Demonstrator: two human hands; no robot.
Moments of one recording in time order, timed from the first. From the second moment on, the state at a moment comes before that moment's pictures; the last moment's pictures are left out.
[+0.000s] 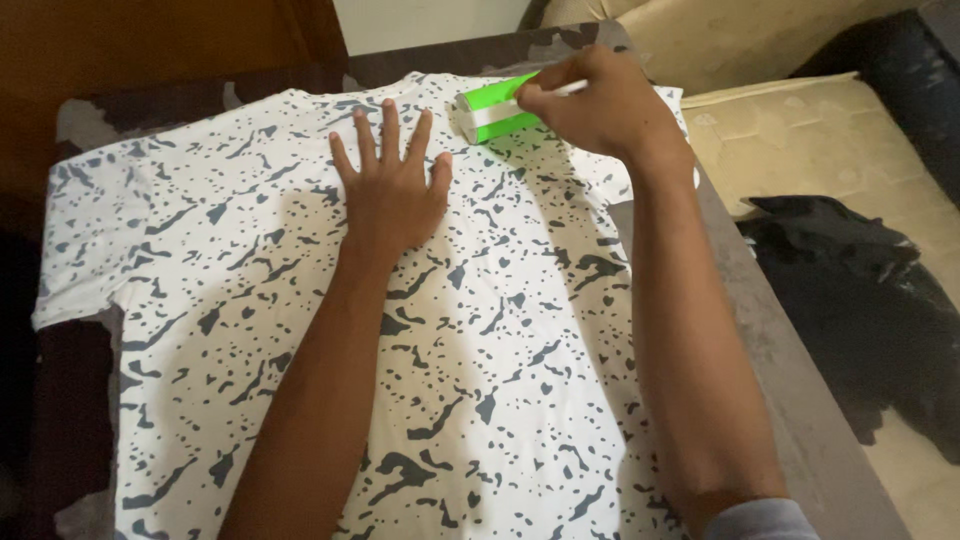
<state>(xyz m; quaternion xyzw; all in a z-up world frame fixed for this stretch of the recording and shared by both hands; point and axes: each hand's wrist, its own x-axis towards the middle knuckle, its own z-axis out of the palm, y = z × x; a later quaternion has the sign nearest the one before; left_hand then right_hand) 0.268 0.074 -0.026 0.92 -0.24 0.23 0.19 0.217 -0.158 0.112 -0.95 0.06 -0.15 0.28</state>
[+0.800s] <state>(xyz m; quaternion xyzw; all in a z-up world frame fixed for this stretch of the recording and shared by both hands) 0.187 0.007 0.013 0.85 -0.46 0.08 0.26 0.173 -0.243 0.149 -0.91 0.23 0.00 0.34</state>
